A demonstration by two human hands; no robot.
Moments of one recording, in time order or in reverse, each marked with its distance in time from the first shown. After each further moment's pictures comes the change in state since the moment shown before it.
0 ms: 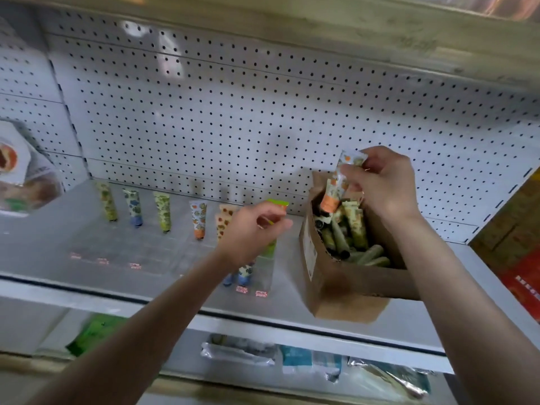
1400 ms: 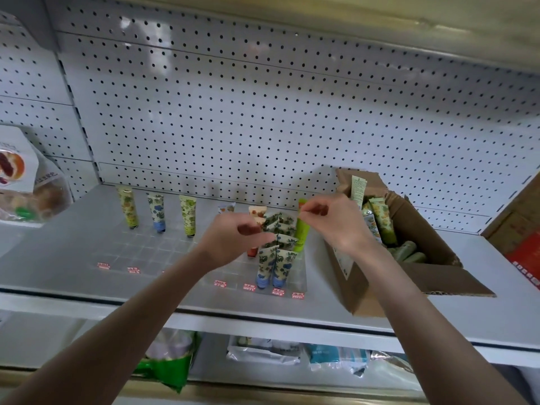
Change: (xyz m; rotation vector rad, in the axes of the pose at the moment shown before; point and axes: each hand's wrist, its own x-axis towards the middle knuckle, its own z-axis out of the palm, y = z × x) left_hand -0.008 -0.060 -0.093 0.281 -0.206 -0.081; right_hand -0.051 -0.004 0.110 -0.365 -0.337 -0.084
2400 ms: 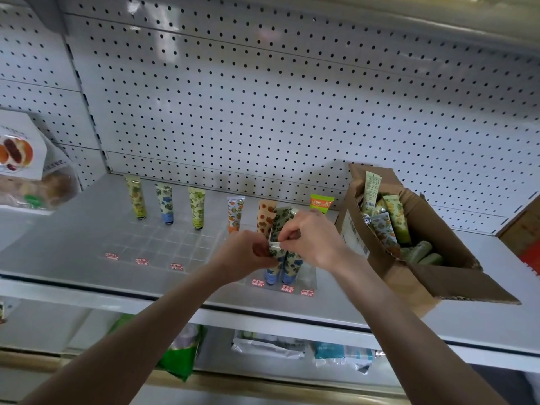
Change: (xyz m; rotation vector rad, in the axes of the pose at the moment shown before) left_hand -0.004 -0.029 0.030 0.065 -0.100 -0.020; right_hand -0.005 -0.012 0.049 -0.202 -0.243 -0.105
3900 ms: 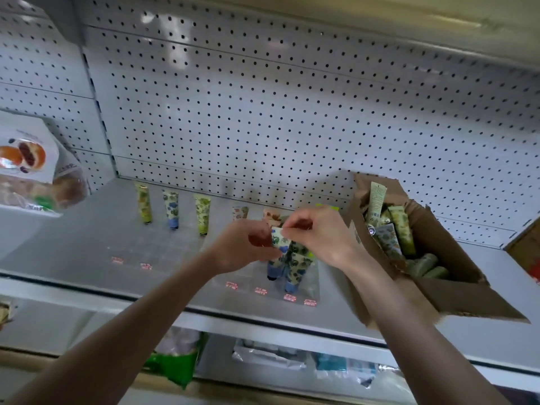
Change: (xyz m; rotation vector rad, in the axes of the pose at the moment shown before) left_hand 0.000 0.019 -0.035 -0.137 0.009 0.078; right_hand 0.007 -0.006 -0.020 0.374 0.057 0.042
